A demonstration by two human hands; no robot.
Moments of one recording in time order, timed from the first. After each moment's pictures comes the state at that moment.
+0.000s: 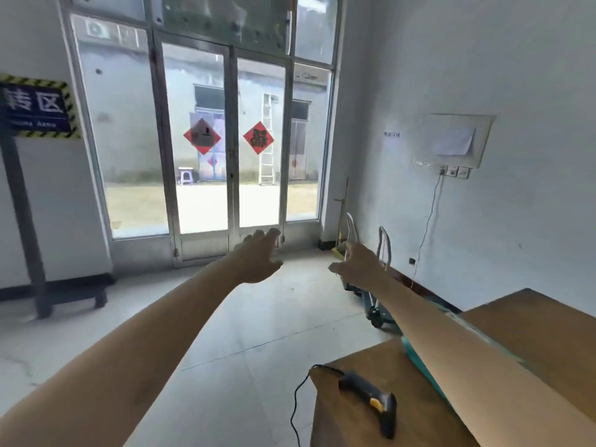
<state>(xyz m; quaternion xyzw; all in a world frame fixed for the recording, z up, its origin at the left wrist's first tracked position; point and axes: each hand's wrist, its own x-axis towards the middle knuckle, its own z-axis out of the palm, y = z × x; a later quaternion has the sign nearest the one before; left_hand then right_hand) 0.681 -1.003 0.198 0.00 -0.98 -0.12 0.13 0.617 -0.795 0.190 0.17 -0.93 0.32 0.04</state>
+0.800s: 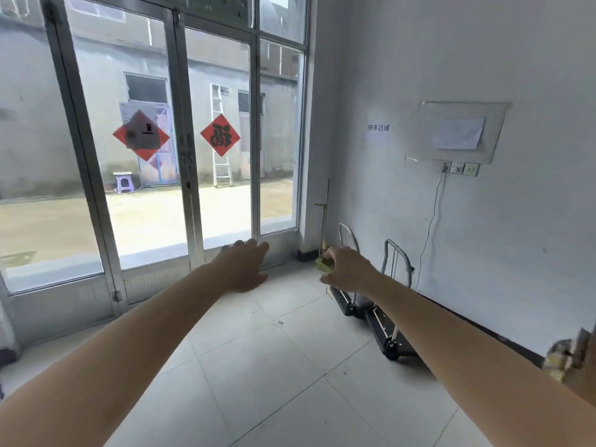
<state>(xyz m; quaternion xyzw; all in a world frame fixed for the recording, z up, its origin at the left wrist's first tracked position) 0.221 -1.287 0.193 -0.09 -0.99 0.02 0.08 0.180 -1.069 0.176 0.14 -0.97 0.18 0.04</state>
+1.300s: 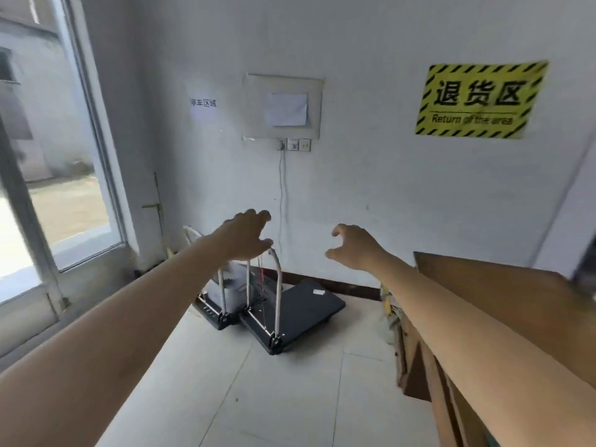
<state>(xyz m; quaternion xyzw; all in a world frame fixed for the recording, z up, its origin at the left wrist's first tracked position) -0.099 -1.029 0.208 -0.39 -0.91 -0.08 0.08 0.013 -0.832 0.183 -0.20 -0.96 0.18 0.11</state>
